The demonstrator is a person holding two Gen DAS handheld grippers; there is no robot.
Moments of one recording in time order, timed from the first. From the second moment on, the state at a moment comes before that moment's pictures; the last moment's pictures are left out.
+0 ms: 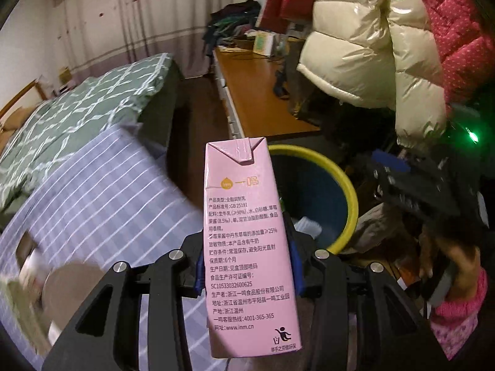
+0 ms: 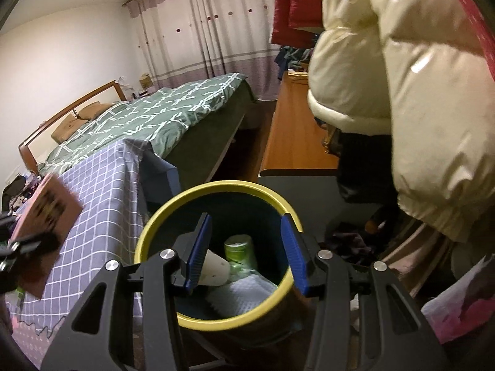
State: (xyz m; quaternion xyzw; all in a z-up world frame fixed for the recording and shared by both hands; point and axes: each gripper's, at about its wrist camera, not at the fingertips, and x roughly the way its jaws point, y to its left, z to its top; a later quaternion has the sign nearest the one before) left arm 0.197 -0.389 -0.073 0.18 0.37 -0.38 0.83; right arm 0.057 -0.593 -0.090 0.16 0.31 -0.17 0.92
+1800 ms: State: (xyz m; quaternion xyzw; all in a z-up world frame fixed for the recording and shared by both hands) left arm 0.111 0.021 0.008 -0.04 0.23 -0.03 0.97; right arm 0.134 -0.277 -0.041 0.02 0.34 0.20 0.92
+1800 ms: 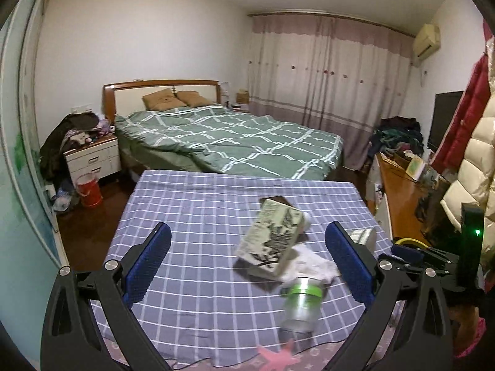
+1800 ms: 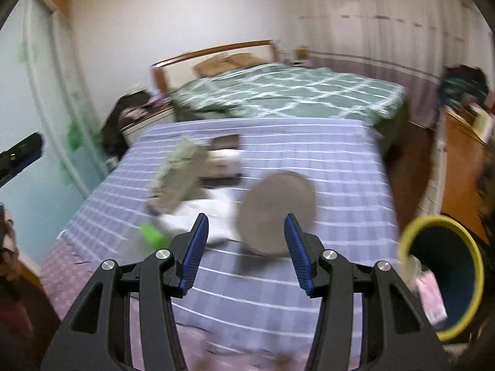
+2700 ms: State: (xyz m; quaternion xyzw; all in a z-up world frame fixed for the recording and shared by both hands) left arm 0.141 0.060 -0.037 -0.08 0.27 -0.01 0.96; right arm 0.243 -0.179 -0.111 -0.08 0.50 0.25 0.83
